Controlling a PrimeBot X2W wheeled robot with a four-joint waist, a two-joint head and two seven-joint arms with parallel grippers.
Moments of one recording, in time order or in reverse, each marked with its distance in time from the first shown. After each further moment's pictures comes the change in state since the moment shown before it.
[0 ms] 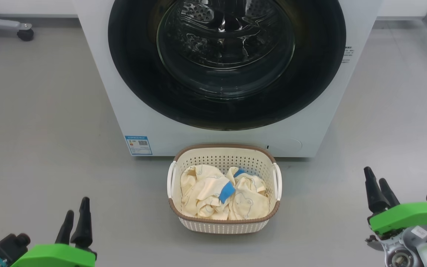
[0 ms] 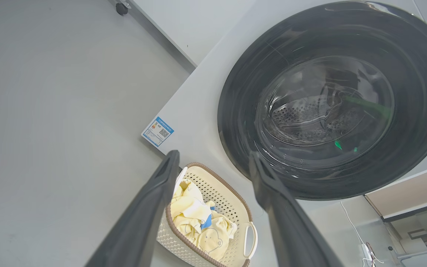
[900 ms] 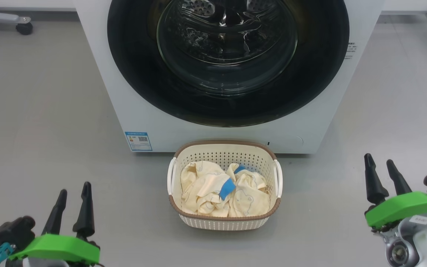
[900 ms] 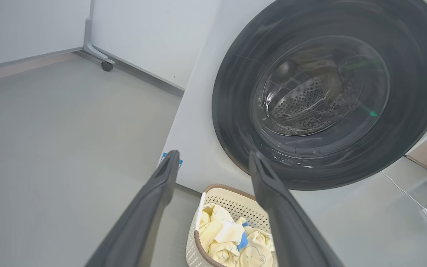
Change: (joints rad) left arm -0.037 0.042 -0.033 -0.029 0.285 -0.001 -0.072; right arm -0.040 -0.032 0.025 -0.007 -0.276 0.000 -0.077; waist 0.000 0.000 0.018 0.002
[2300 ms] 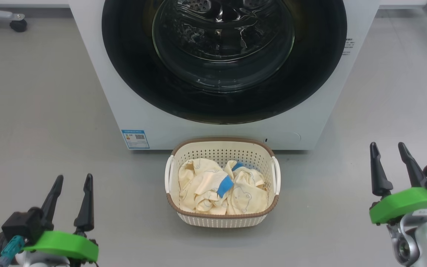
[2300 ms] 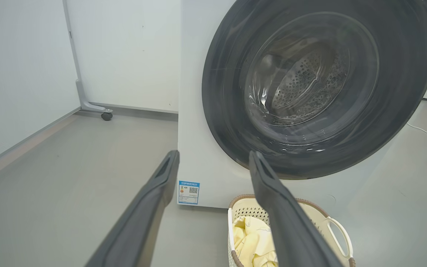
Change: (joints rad) left arm -0.043 0.054 -0.036 0.025 0.267 -0.007 -0.091; right arm -0.022 -0.022 -0.025 -0.014 -0.331 0.000 -0.088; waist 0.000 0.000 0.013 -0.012
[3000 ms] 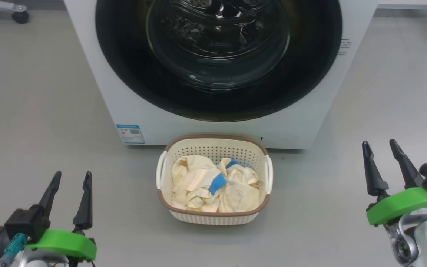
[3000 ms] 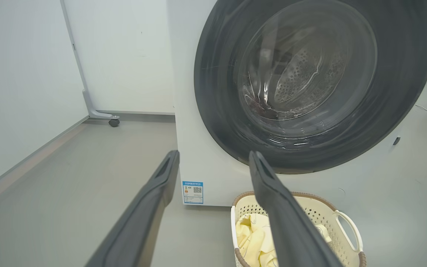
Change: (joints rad) left arm -0.007 0.008 0.012 -0.001 0.081 0.000 0.000; right arm 0.000 0.011 -0.008 -0.017 -0.008 0.000 0.000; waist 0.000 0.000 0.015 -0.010
